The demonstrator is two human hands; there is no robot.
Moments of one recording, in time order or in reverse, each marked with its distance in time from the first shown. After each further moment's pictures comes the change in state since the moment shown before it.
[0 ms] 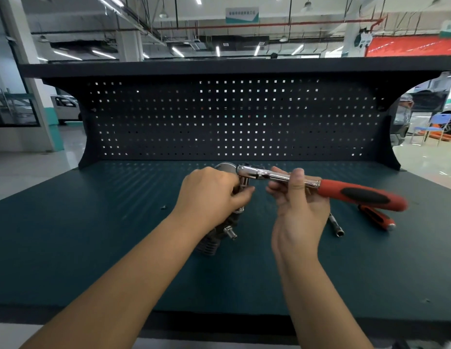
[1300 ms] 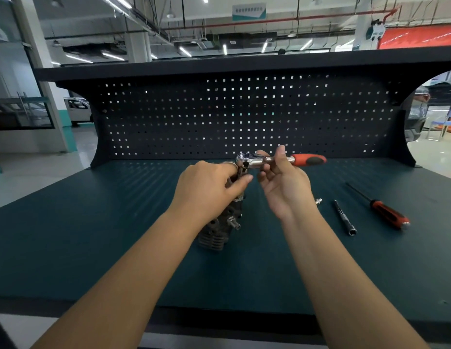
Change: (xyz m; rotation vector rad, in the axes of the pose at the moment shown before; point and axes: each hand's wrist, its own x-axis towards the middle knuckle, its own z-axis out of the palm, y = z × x) left_hand -0.004 -0.012 -0.009 -0.158 0.060 -0.012; right_hand 0.045 0.016 0.017 0.128 -0.155 0.501
